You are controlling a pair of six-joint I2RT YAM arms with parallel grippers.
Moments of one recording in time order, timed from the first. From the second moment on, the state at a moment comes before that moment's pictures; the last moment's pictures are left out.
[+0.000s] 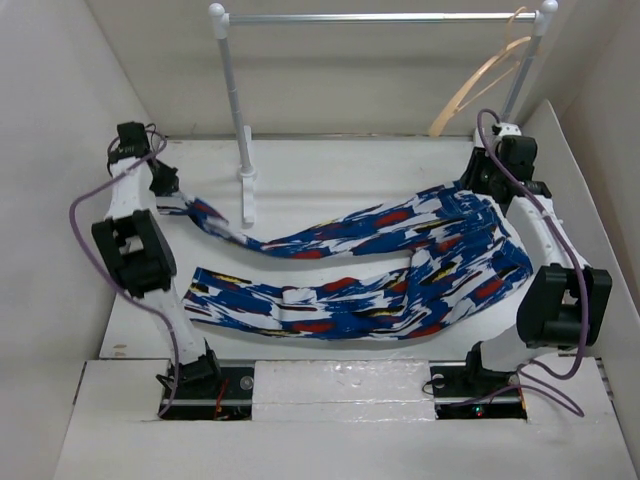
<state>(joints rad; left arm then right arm) 0.30 1.90 1.66 -0.75 -0.01 -0.74 -0.10 1.52 1.25 -0.31 -0.12 0.14</state>
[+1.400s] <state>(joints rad) 0.35 2.18 1.61 -0.40 0.19 -0.74 0.14 1.06 0.96 -0.49 -0.15 0.01</state>
